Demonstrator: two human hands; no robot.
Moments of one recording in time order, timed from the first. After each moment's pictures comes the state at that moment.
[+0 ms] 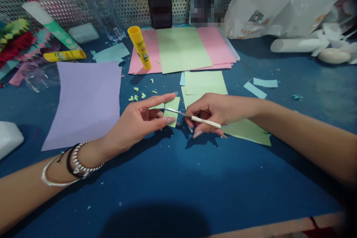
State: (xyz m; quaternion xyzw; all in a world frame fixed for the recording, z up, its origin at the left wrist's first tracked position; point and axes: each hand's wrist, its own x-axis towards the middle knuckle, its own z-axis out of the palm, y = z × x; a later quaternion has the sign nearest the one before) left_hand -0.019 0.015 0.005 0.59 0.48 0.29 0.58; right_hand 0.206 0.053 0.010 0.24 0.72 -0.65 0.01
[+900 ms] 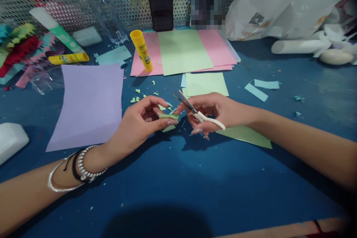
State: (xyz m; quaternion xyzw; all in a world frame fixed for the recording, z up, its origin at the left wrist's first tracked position) left_hand -0.021 0.014 -0.004 0.59 0.49 0.35 0.54; right_hand 0.201 0.040 0.001 0.22 0.66 -0.69 -0.18
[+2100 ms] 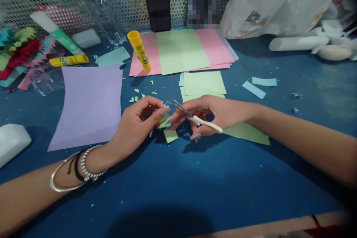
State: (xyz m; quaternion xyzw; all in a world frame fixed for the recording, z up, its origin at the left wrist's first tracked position) left_hand -0.019 0.009 -0.002 0.65 0.50 0.34 0.45; right_hand 0.201 0.043 0.008 0.21 0.71 -0.66 -0.10
